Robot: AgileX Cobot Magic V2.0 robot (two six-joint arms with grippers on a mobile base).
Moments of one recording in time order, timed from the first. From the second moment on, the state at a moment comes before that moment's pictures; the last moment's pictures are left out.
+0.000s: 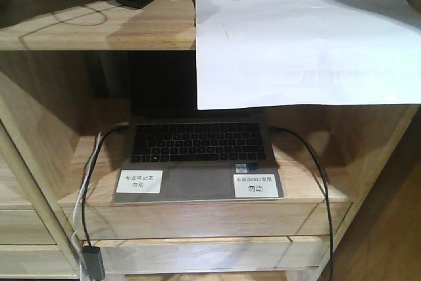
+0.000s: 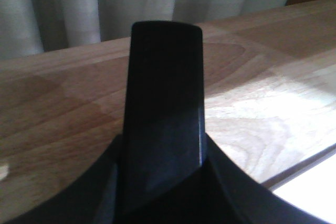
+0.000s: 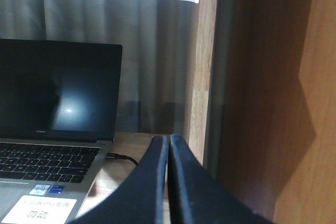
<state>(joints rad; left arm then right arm) -0.38 1.90 -2.23 -0.16 0.89 -0.01 0.09 -0.01 0.03 -0.03 0.00 0.02</state>
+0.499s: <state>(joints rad) -0.38 1.70 -2.12 -0.15 0.91 0.10 0.09 -0.01 0.03 -0.03 0.00 0.02</state>
